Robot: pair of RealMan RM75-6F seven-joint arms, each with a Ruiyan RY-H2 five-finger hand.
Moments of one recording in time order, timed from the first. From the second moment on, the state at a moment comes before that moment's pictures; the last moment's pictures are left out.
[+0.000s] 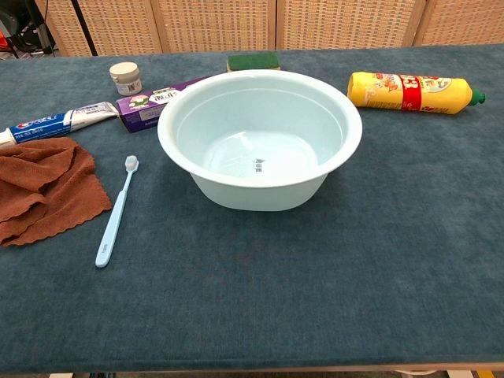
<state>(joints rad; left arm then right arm) -0.10 -1.14 -0.03 -1.61 1.49 1.48 0.15 0.09 -1.13 0.07 -1.62 -1.48 1.46 -0.13</state>
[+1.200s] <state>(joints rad) -0.10 -1.13 -0.02 -1.63 1.50 1.46 0.16 0.09 -1.13 0.06 -1.62 -1.50 1.46 -0.13</state>
